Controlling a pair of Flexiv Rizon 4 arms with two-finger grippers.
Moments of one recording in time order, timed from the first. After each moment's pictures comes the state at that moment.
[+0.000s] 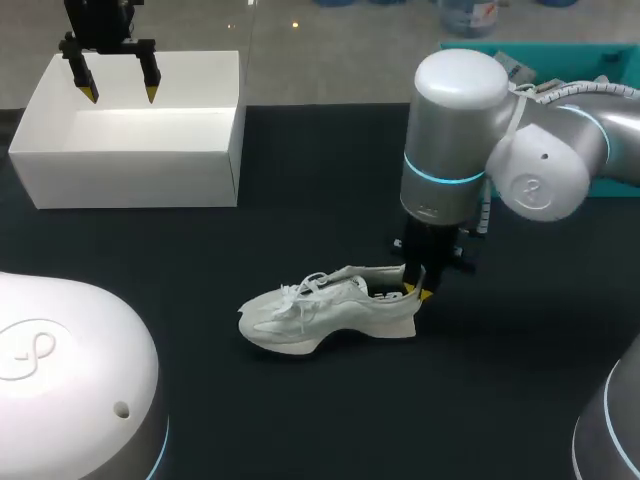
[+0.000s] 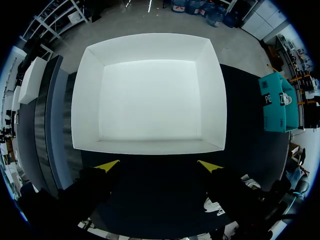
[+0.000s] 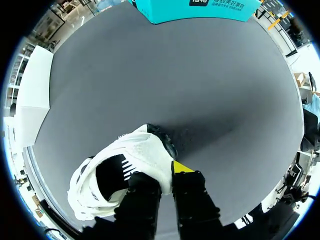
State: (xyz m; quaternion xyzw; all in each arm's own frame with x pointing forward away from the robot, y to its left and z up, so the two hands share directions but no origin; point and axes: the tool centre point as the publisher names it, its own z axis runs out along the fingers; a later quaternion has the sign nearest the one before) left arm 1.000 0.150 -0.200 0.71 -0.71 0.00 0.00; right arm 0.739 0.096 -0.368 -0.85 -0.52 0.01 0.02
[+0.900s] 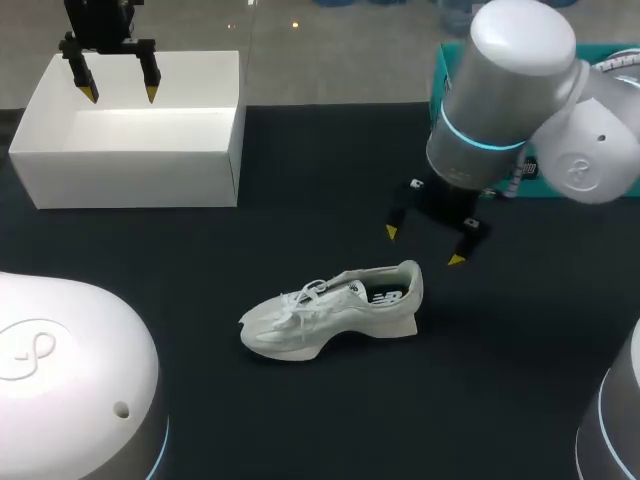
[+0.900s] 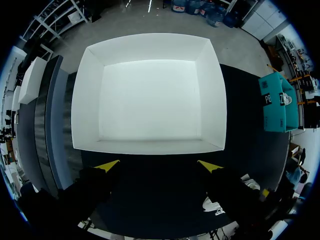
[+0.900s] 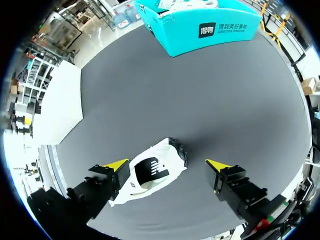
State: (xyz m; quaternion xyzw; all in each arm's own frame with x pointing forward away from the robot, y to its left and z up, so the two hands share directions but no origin) left arm 1.000 0.150 -0.200 0.71 -0.71 0.00 0.00; right arm 0.765 0.094 -0.285 -0.83 -0.55 -0.10 0.01
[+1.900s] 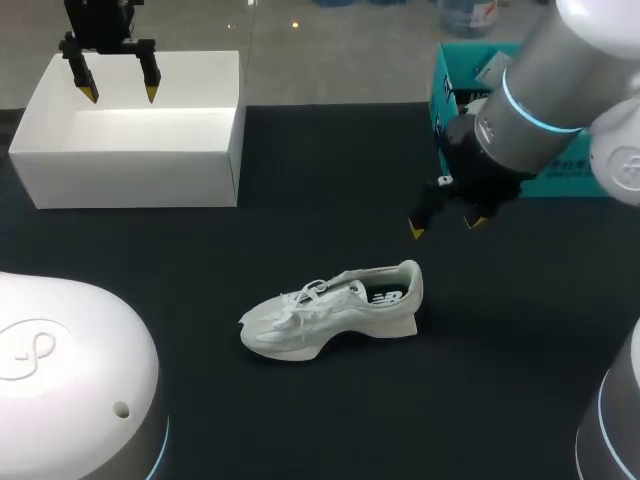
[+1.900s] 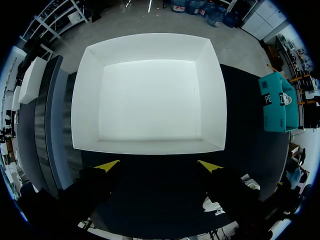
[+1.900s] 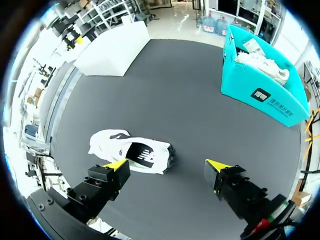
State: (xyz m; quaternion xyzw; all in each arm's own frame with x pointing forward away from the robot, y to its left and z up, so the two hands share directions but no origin) left arm 1.000 0.150 -0.200 0.71 -0.71 0.00 0.00; right arm 0.769 0.063 -0.248 -0.56 -0.81 -0.15 -0.02
